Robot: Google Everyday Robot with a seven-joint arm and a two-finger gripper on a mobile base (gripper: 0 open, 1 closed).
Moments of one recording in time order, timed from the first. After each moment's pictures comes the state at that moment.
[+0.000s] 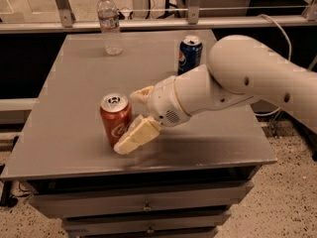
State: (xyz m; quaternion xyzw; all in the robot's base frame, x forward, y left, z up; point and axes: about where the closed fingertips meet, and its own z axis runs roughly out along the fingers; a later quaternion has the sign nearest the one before) arm 0.457 0.061 0.860 -0.59 0.66 0.30 0.35
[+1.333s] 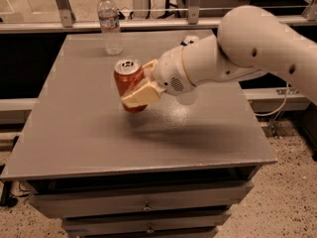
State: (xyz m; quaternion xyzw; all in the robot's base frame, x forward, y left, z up) arm 0.521 0.051 0.905 -0.56 0.66 0.28 0.41
